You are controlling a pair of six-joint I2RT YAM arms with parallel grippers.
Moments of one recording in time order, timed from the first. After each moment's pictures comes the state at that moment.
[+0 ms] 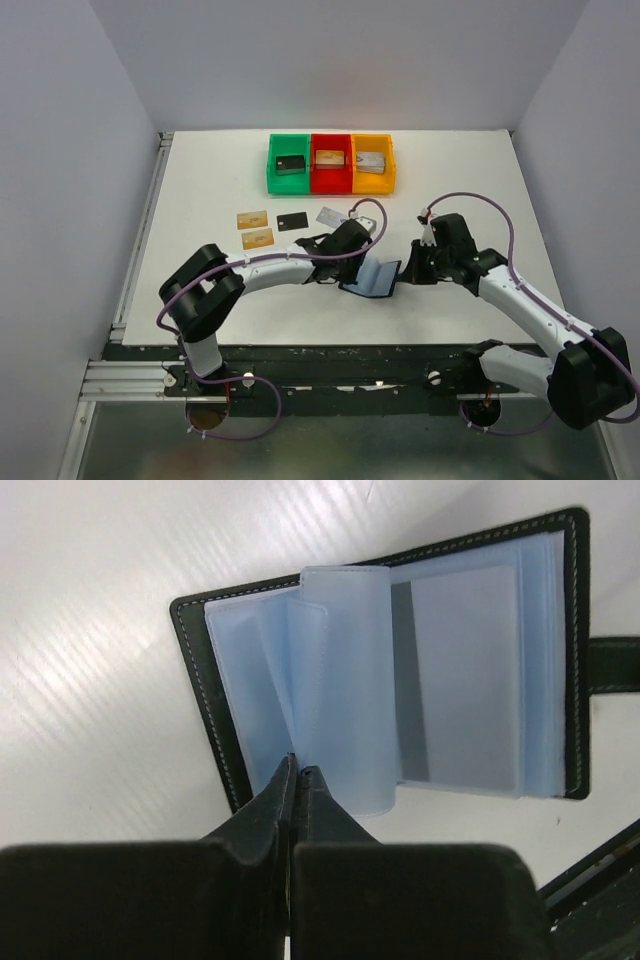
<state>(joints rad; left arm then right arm) -0.94 1.77 1.11 -0.23 -0.04 -0.45 0.39 1.11 0.67 -0.49 -0.21 0.37</state>
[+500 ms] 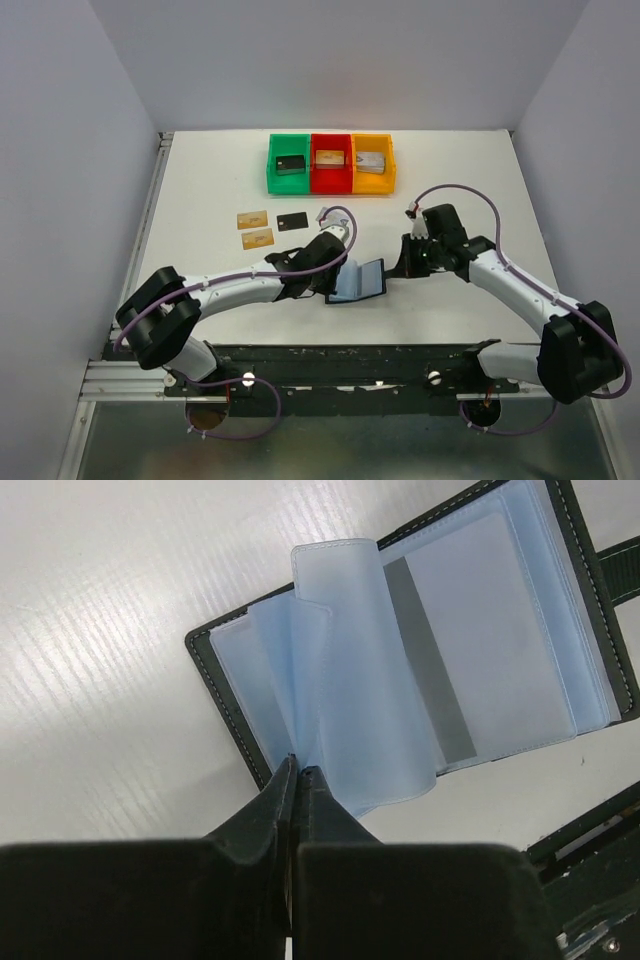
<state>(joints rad) -0.94 1.49 0.86 -0.23 -0.11 -0.55 0.39 1.24 0.75 -0.47 -0.30 0.30</state>
